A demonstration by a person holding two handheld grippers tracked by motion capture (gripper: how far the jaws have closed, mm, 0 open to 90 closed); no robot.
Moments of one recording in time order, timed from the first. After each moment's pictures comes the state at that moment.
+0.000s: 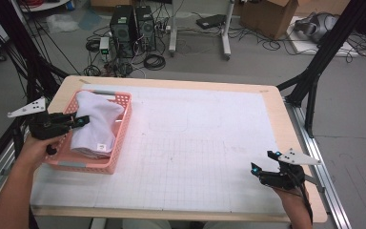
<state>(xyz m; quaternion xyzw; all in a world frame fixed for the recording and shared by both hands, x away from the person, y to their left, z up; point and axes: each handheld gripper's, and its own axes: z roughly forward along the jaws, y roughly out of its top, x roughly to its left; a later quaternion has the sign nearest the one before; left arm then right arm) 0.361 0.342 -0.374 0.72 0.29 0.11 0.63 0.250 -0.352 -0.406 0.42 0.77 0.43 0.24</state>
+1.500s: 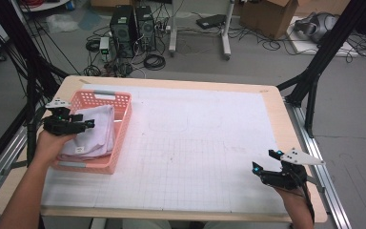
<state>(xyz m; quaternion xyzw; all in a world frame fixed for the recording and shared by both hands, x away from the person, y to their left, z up) 0.384 0.312 -0.393 0.75 0.50 0.20 0.38 0.248 -0.353 -0.399 0.41 0.76 0.44 0.24</state>
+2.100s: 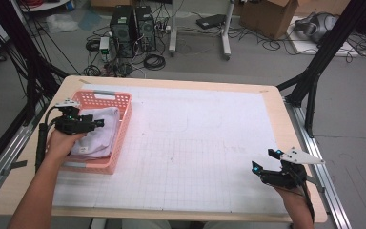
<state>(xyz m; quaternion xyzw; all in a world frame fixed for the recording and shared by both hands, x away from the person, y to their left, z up) 0.388 0.298 -0.390 0.71 0.49 0.18 0.48 0.249 -0.353 -0.399 0.41 0.76 0.44 0.24</state>
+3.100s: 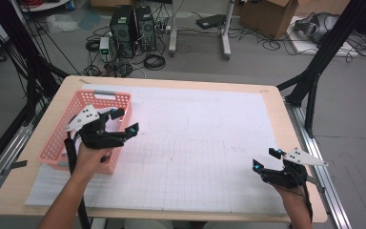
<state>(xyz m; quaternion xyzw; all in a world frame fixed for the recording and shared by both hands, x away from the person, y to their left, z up) 0.316 0.177 -0.351 0.68 0.30 0.18 0.64 0.250 -0.357 -0.405 0.42 0.74 0.47 0.24</state>
